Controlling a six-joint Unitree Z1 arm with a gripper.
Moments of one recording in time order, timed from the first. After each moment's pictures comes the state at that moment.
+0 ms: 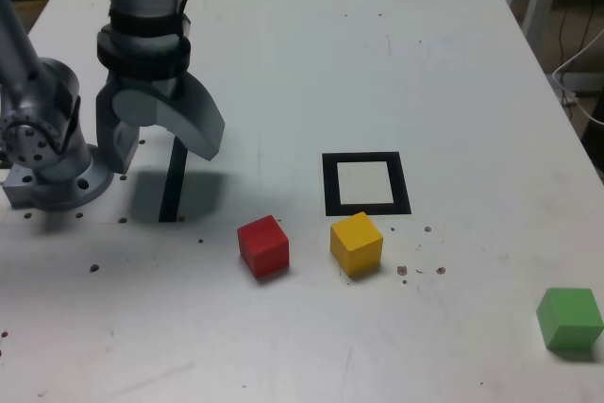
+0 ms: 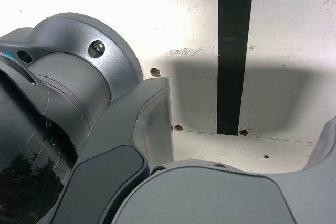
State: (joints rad) arm 0.08 1.50 -0.74 1.06 -0.07 0.12
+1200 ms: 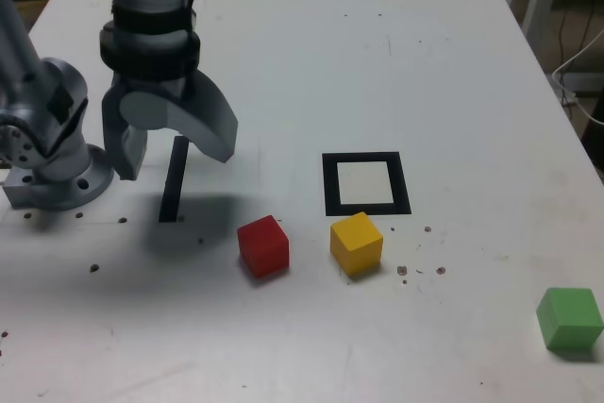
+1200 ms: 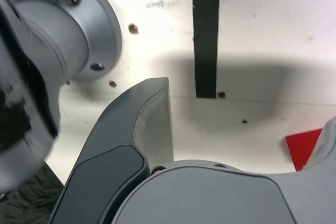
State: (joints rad) arm -0.16 1.50 -0.87 1.14 -0.10 -0.15
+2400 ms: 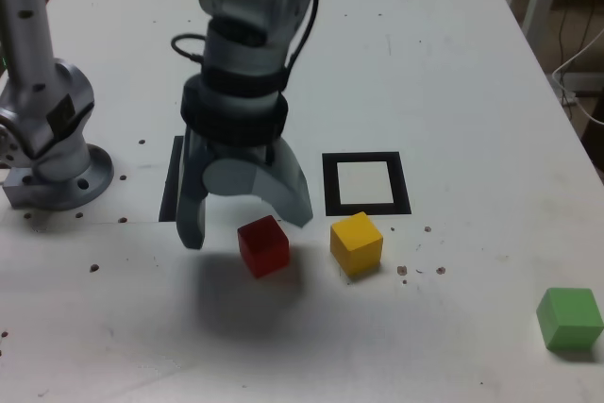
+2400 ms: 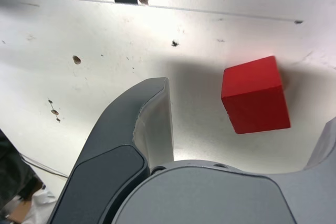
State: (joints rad) arm -0.37 1.81 -1.15 1.12 -0.22 -0.45
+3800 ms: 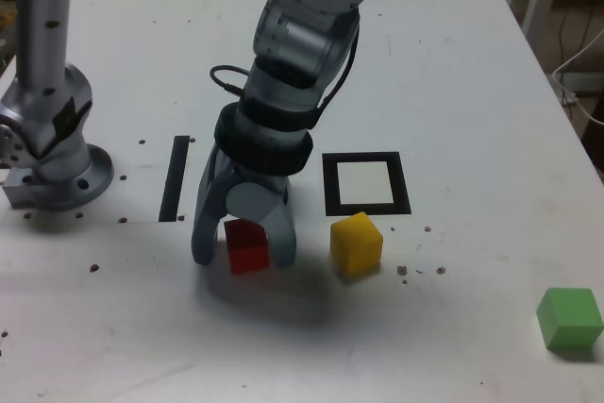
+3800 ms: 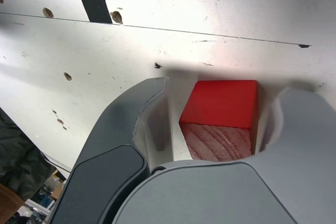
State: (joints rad) arm -0.29 1.96 -1.16 1.10 -0.27 -0.28
